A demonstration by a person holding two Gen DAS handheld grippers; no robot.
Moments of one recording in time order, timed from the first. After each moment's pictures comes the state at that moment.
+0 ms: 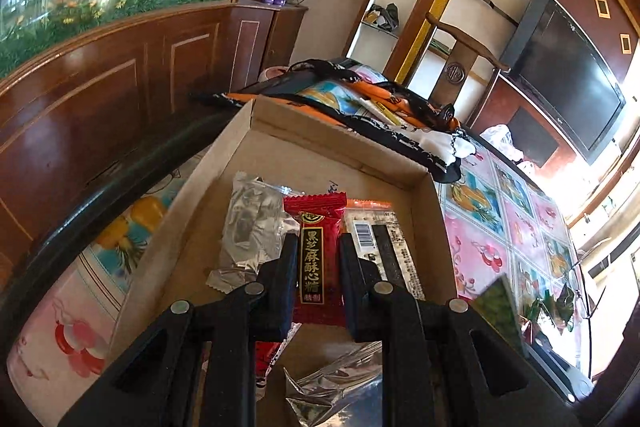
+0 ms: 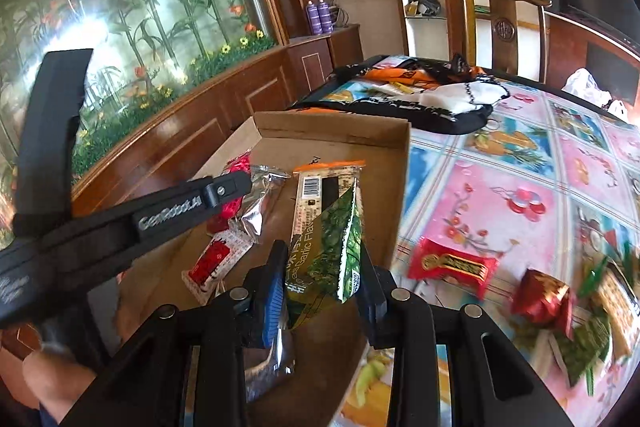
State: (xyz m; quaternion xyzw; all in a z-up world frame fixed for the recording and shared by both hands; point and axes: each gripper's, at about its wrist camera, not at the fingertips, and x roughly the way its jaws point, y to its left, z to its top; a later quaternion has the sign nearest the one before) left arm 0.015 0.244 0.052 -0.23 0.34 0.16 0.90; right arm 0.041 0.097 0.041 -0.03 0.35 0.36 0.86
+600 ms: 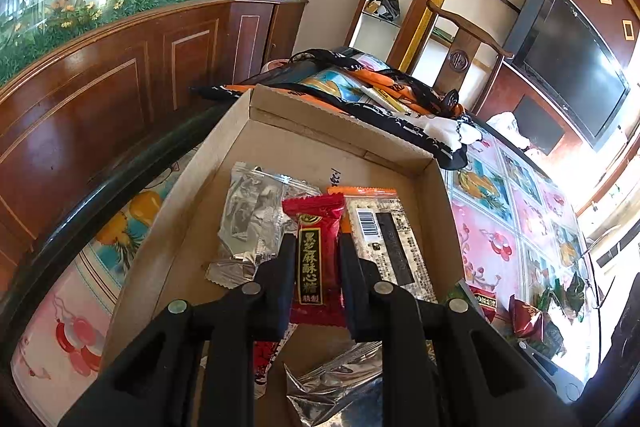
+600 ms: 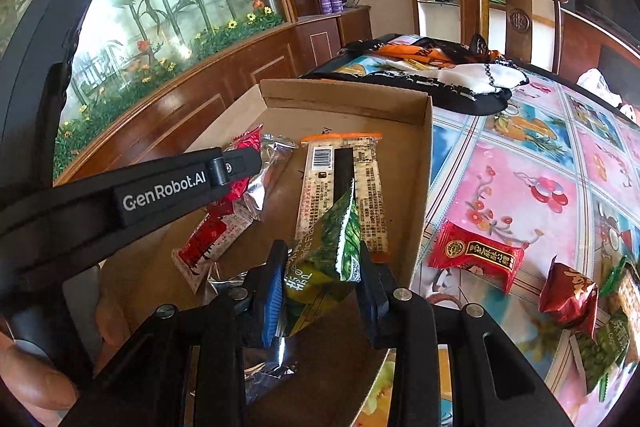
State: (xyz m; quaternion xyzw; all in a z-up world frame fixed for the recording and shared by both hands) left arm 0.017 0.240 0.047 -0.21 0.35 0.16 0.90; right arm 0.041 0.111 0.021 -0.05 0.38 0.37 0.85
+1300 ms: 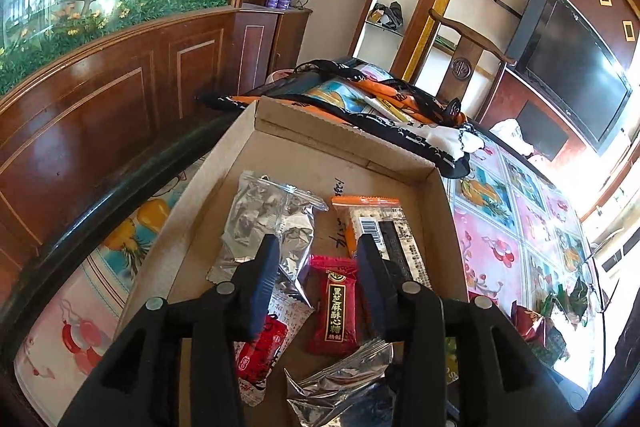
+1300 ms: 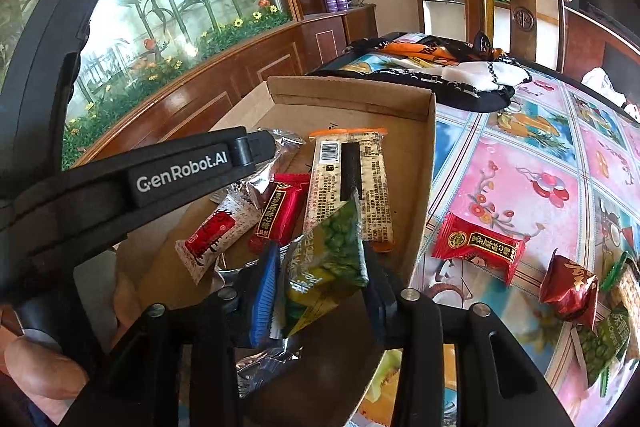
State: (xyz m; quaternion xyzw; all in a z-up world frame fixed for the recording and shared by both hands) left arm 0.013 0.239 0.051 -0.21 0.33 0.18 0.90; right arm 0.035 0.107 0.024 -0.05 0.38 0.38 0.84
